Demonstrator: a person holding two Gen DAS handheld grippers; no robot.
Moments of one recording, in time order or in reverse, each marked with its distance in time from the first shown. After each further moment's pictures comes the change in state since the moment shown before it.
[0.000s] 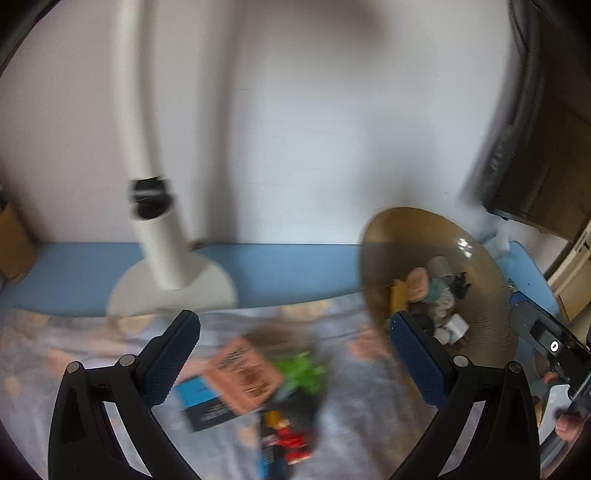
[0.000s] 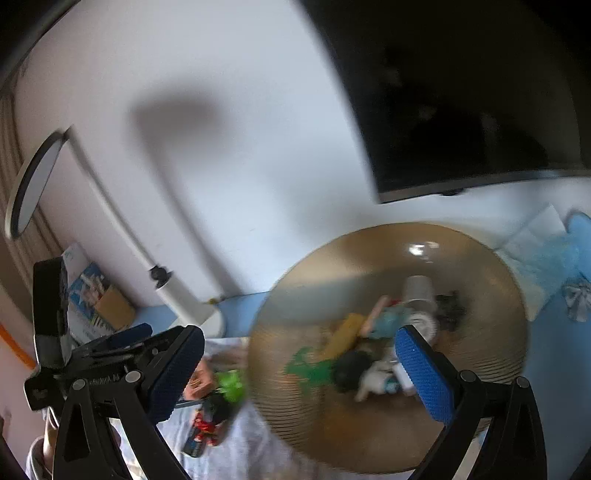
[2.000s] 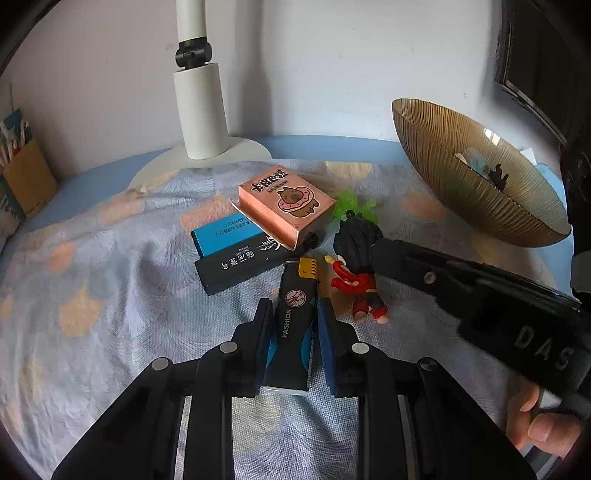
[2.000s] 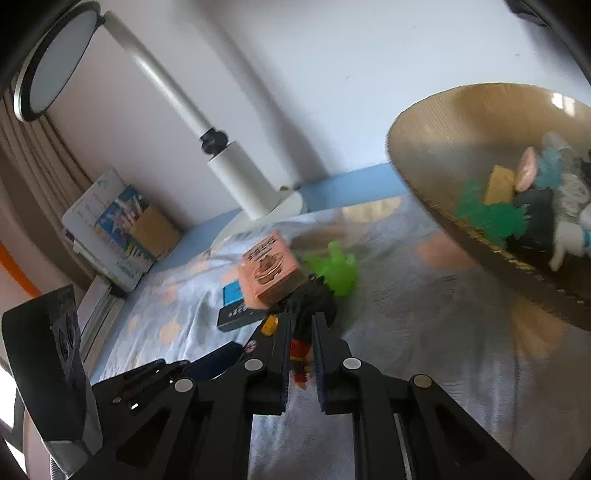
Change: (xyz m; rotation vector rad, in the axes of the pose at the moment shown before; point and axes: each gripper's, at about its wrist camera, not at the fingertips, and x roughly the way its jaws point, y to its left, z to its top) left arm 0.009 0.006 -0.121 0.054 0.094 0.117; right arm 0.101 0.067 -0.112 0.007 0.224 0.230
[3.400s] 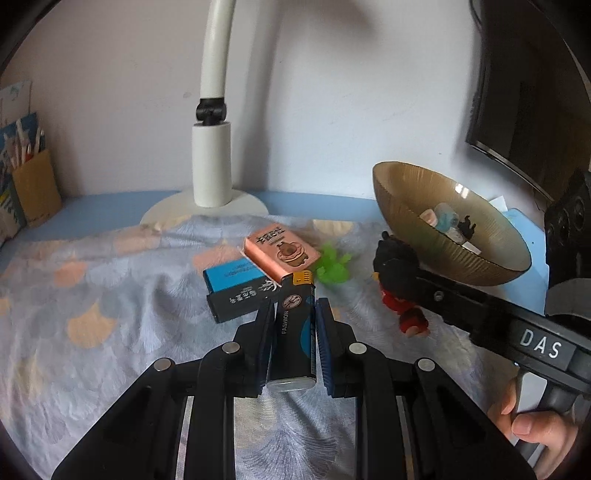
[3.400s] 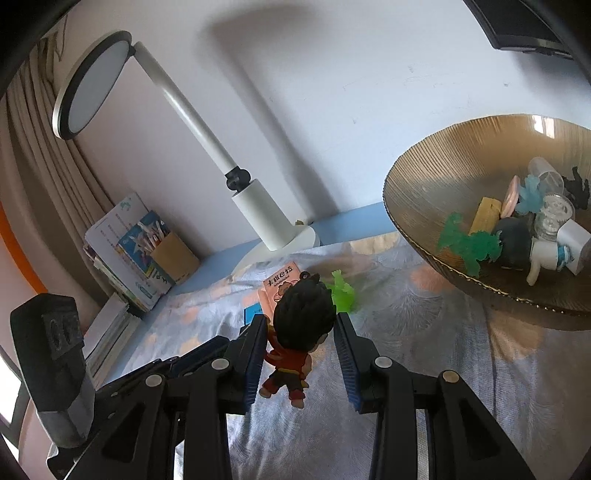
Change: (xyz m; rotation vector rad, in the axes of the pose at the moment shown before) left arm -0.041 0.005 -0.005 -0.053 -0.215 -0.080; right arm -0.034 -0.002 -0.007 -0.018 -0.155 0.053
